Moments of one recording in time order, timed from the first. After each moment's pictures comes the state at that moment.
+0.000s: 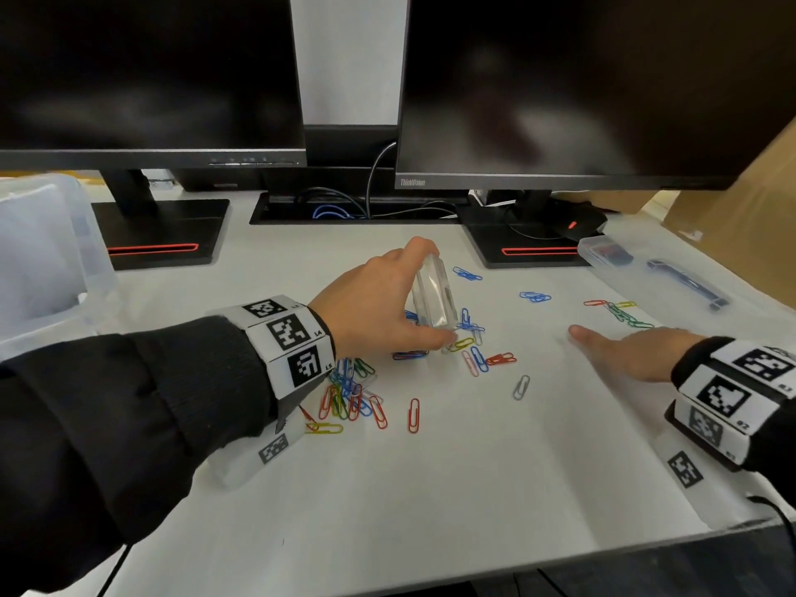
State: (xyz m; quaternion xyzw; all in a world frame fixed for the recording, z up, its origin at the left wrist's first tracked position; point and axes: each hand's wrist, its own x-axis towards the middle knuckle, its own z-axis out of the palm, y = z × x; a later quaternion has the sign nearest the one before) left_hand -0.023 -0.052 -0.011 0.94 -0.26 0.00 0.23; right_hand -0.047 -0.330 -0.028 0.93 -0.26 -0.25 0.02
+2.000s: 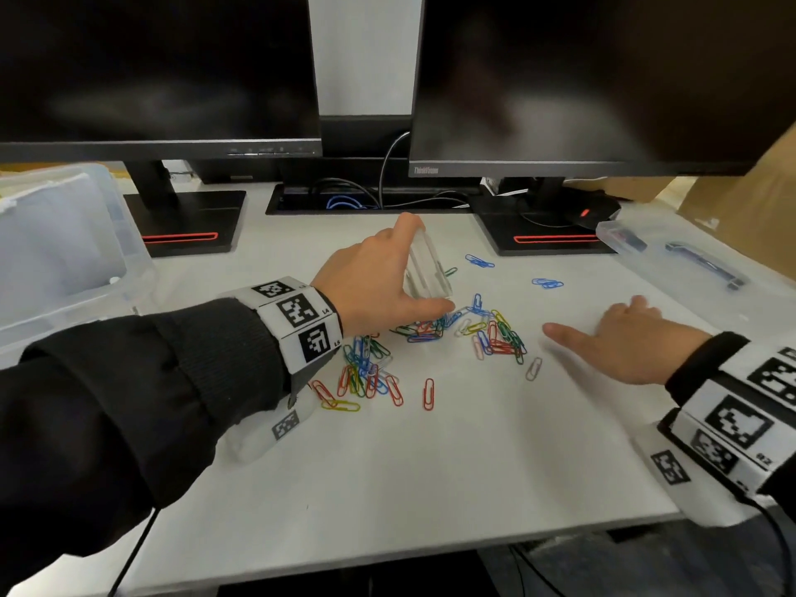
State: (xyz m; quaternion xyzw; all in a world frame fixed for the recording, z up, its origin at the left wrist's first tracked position) left_hand -0.026 -0.040 -0.011 0.96 -0.21 0.07 0.18; right_hand -0.073 -0.278 -0.014 0.96 -0.22 -0.19 0.02
